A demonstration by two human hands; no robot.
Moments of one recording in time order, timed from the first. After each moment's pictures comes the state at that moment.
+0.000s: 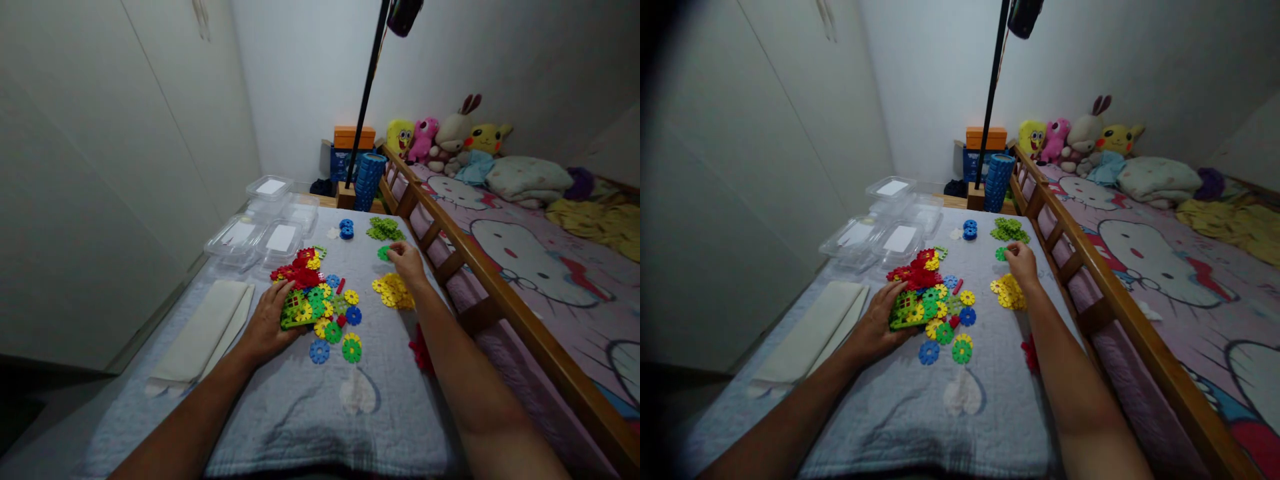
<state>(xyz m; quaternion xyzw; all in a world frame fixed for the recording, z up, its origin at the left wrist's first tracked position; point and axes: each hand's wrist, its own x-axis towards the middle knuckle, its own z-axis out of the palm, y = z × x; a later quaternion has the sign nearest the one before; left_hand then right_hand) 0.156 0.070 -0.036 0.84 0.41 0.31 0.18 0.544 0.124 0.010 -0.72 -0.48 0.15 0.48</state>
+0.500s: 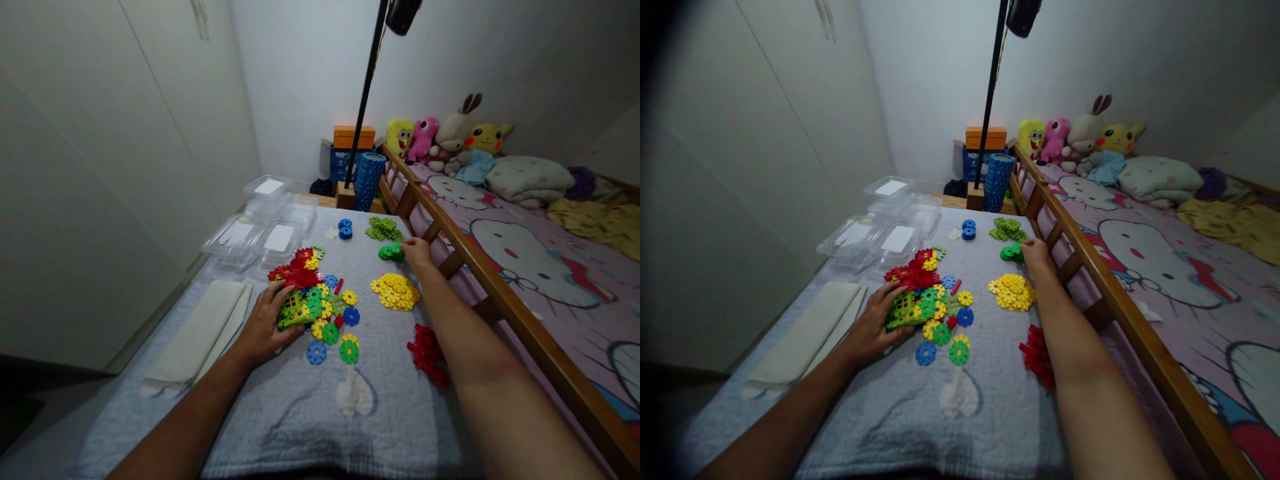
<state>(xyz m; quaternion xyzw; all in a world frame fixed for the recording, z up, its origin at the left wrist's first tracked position) 0.154 0.070 -0.037 0.84 0.42 0.30 0.20 0.608 0.163 -0.005 -0.79 -0.36 0.12 0.49</state>
